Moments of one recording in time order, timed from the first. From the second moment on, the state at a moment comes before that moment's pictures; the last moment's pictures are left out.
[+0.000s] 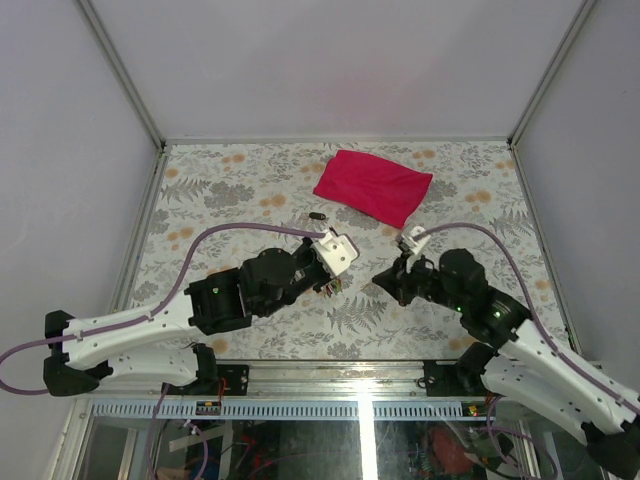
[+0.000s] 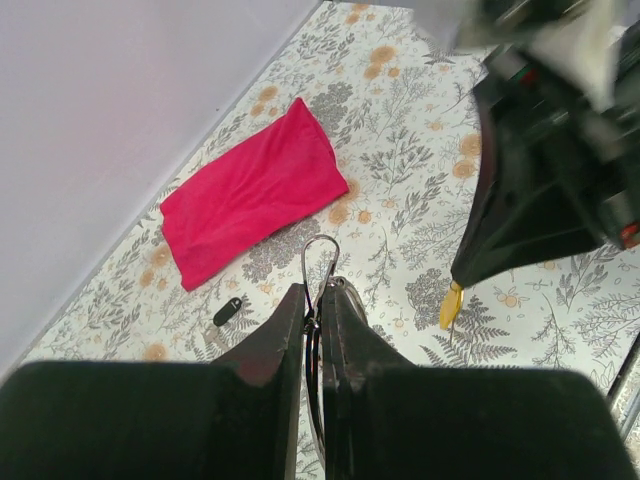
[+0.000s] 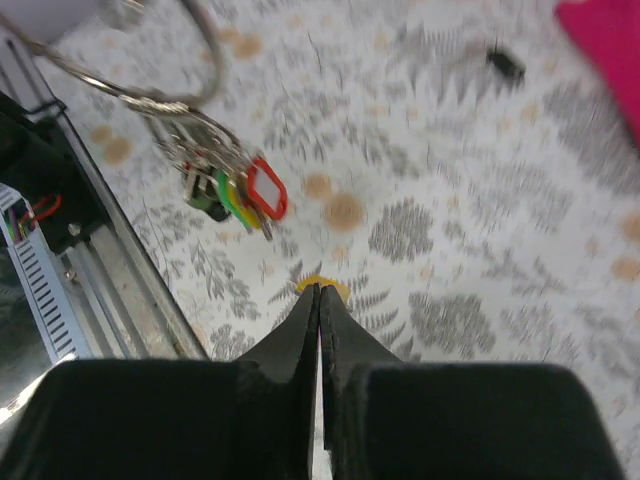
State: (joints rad) left arm -1.26 1.06 1.07 -0.20 -0.42 0.25; right arm 0.76 0.74 0.63 -0.32 -0.21 0.17
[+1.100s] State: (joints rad) left arm -1.26 1.04 1.09 -0.20 -0.29 0.26; right arm 0.76 0.64 0.68 0.16 -0.52 -0.35
